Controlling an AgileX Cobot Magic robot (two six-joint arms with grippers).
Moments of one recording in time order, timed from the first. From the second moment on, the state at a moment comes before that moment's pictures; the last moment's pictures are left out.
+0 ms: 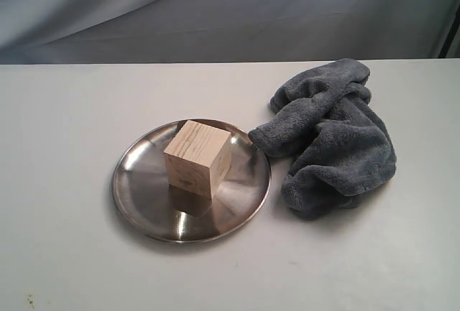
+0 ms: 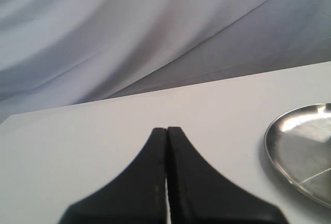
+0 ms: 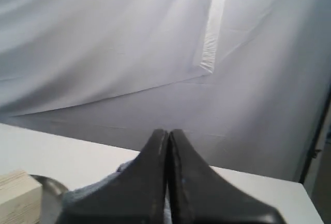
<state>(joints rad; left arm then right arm) -0.06 0.00 0.00 0.26 0.20 -0.09 -0.01 0.00 -0.43 0.39 0.48 -0.45</state>
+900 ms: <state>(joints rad) -0.06 0.00 0.00 0.26 0.20 -0.09 -0.01 0.00 0.00 -0.17 0.10 0.06</state>
